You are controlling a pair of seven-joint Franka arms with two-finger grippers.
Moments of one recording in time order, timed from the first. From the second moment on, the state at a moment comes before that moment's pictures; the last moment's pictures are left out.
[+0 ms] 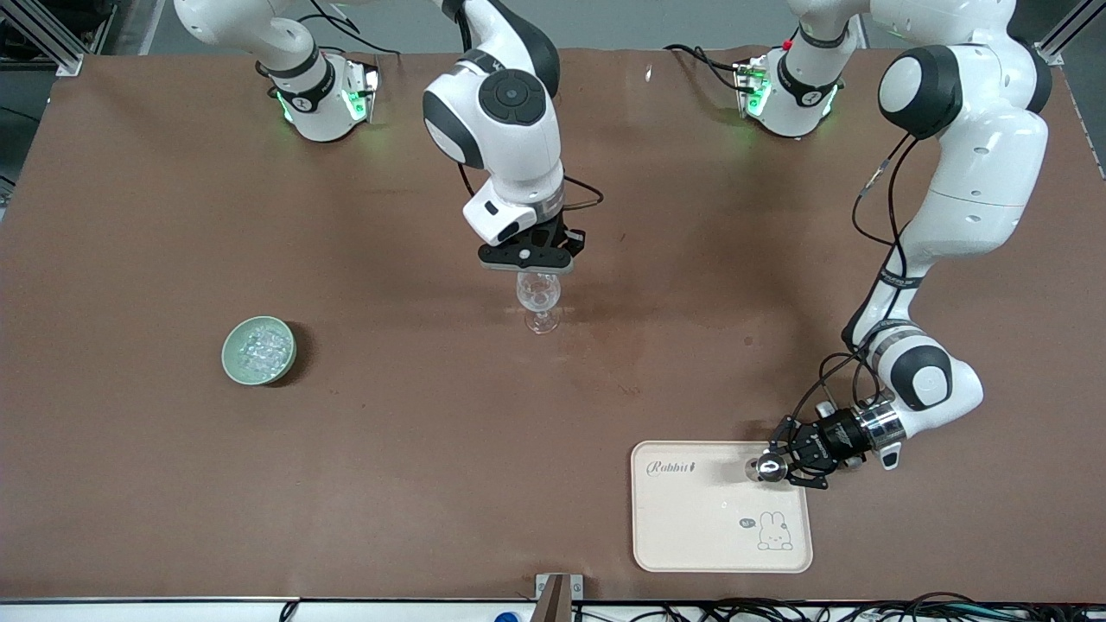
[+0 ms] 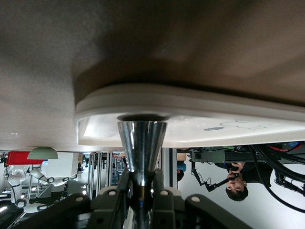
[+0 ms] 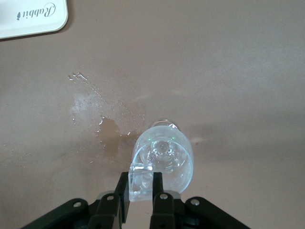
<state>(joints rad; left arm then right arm) 0.16 1.06 -0.22 -1.32 -1.41 2.18 -0.83 0.85 0.44 -0.05 -1.55 0.00 2.09 0.93</state>
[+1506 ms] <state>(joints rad) 0.23 0.99 -0.22 -1.30 -1.03 2.07 -0.77 0.83 0.42 -0.09 -1.54 -0.01 2.08 0.92</state>
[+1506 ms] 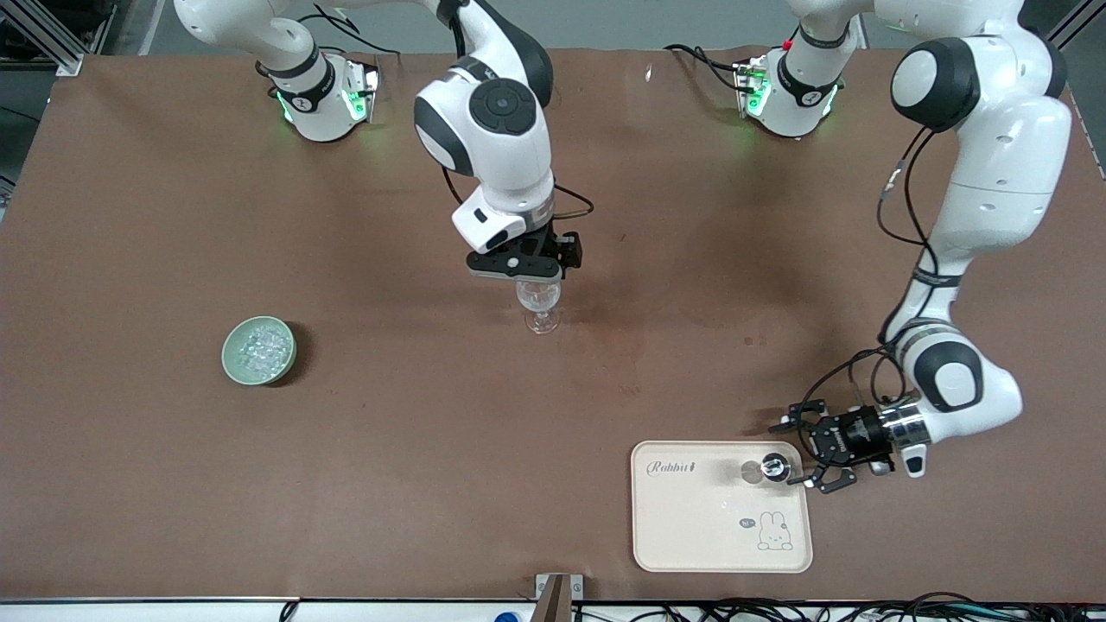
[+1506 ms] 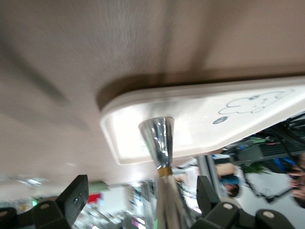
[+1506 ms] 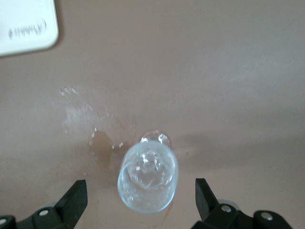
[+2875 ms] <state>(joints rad) 0.19 0.27 -0.38 -1.30 0.14 1.57 -0.33 0.22 -0.05 -0.13 -1.71 -0.02 1.66 0.22</state>
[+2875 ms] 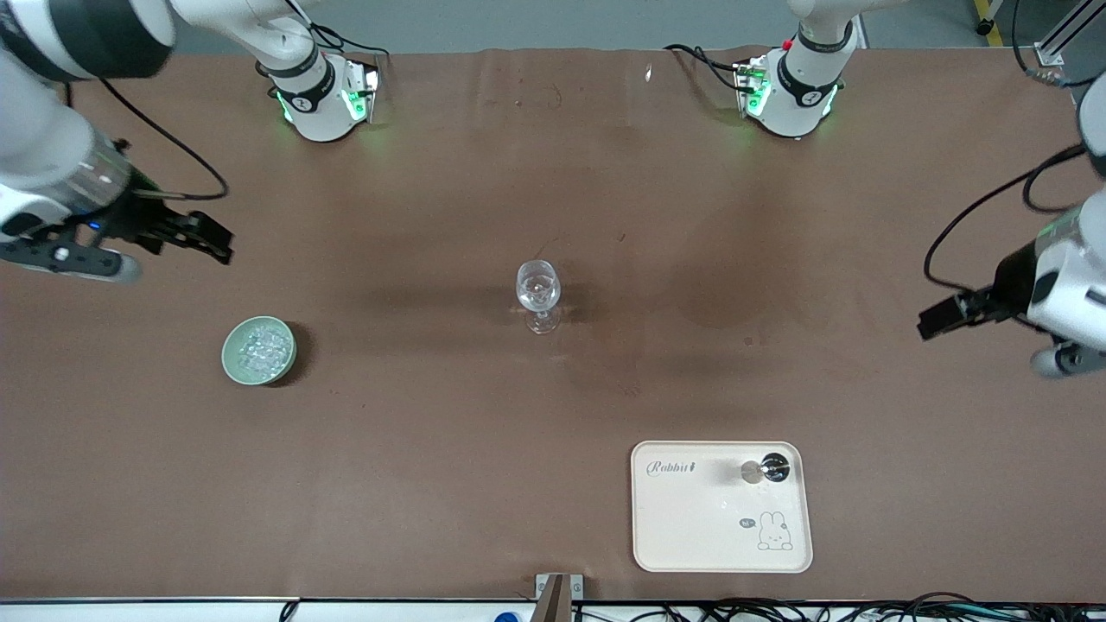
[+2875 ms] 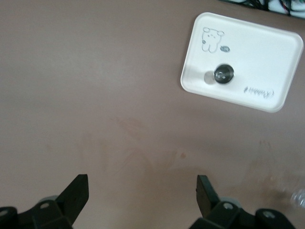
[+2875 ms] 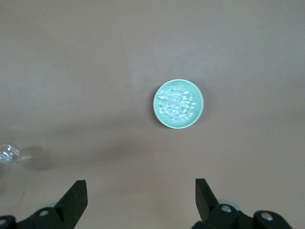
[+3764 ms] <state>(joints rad) 0.01 -0.16 -0.15 -1.68 0.01 1.52 -0.16 -0.01 -0.09 -0.13 -1.50 -0.03 1.51 -0.16</state>
